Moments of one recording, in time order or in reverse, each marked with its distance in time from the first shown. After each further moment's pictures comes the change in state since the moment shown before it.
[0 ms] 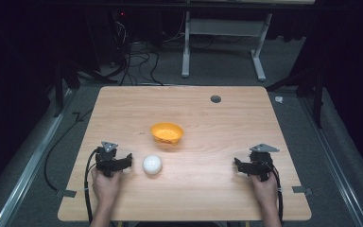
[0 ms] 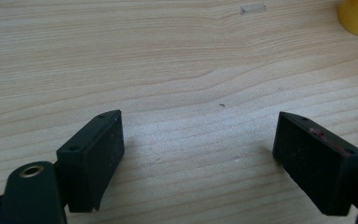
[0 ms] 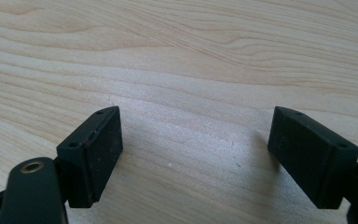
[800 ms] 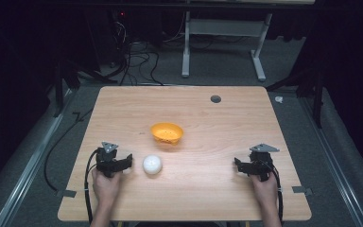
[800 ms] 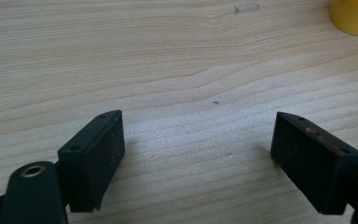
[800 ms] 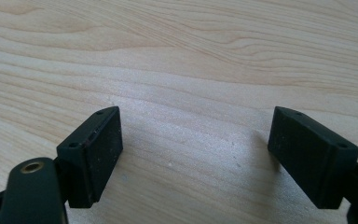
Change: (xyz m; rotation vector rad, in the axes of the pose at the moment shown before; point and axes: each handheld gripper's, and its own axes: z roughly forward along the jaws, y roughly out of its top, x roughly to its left) left arm -0.001 -0.001 -0.001 -0.002 -0.013 0.004; right arm 0.000 0.000 0.000 0.000 0.000 0.001
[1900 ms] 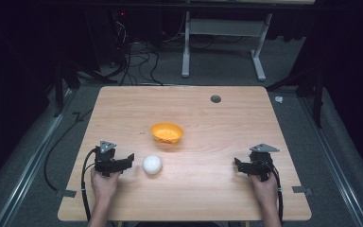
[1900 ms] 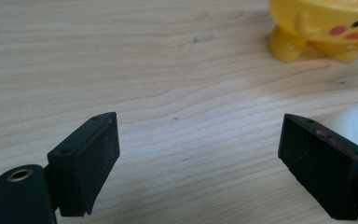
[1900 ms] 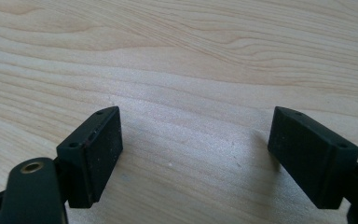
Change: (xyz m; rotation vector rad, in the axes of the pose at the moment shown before) left arm -0.005 0.012 -0.028 -0.059 -0.123 -0.007; right arm 0.000 0.000 0.000 0.001 0.000 -0.002
